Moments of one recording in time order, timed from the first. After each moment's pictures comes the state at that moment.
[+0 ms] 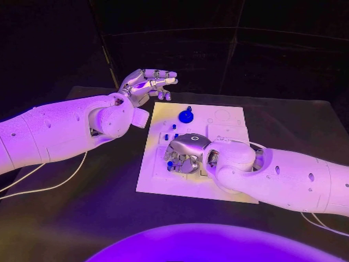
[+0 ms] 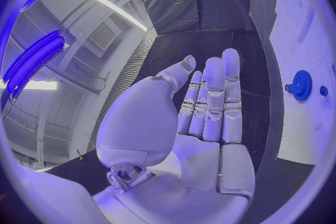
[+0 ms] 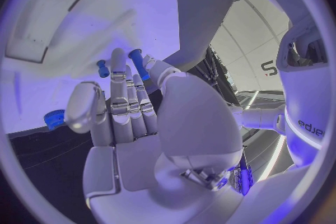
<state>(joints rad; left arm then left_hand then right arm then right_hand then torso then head) 1.24 -0.76 -0.09 1.38 0.06 -0.13 0.44 1.33 -0.08 0.38 -0.10 0.05 1.01 0.19 0.12 0.07 1.06 0.12 0.18 0.07 1.23 0.03 1.01 0.40 0.17 1.14 0.12 0.57 0.82 1.04 -0.57 -0.07 1.64 -1.67 -0.14 -0.25 1.37 -0.15 0.40 0.05 0.07 0.94 0.18 0.06 0.06 1.11 0.11 0.22 0.07 1.47 0.01 0.08 0.29 0.09 1.38 0.12 1.30 1.13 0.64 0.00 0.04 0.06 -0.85</state>
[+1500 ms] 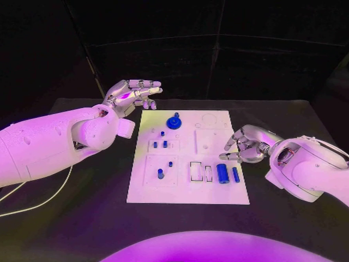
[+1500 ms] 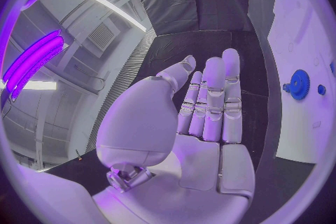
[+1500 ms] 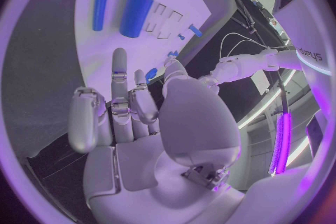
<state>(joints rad) 1.24 -0.77 -0.10 1.39 0.06 -0.12 0.44 1.33 -0.08 0.38 -0.10 0.05 1.00 0.19 0.12 0.07 1.06 0.12 0.18 0.07 1.23 0.03 1.01 0.40 0.17 1.14 0.12 0.57 0.82 1.09 -1.13 -0.07 1.92 -1.30 -0.39 -0.44 1.31 -0.10 -0.09 0.28 0.28 0.94 0.13 0.33 0.15 1.37 0.06 1.30 1.19 1.46 0.00 0.08 0.30 0.07 1.45 0.10 1.41 1.29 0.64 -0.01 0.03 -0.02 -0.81</state>
